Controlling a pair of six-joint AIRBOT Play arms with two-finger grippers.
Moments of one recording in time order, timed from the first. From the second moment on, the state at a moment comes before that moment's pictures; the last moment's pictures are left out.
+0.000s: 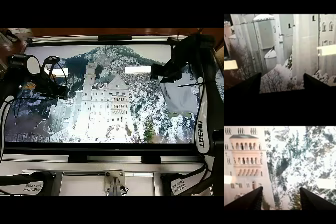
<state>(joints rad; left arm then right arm) -0.23 -1.49 1.58 1.59 -1.48 -1.61 0.09 -1.73 1.96 1.76 -1.55 -1.42</state>
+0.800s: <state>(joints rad) -0.24 -1.52 1.58 1.61 -1.47 -1.64 0.11 -1.76 1.96 1.78 -1.60 -1.42</state>
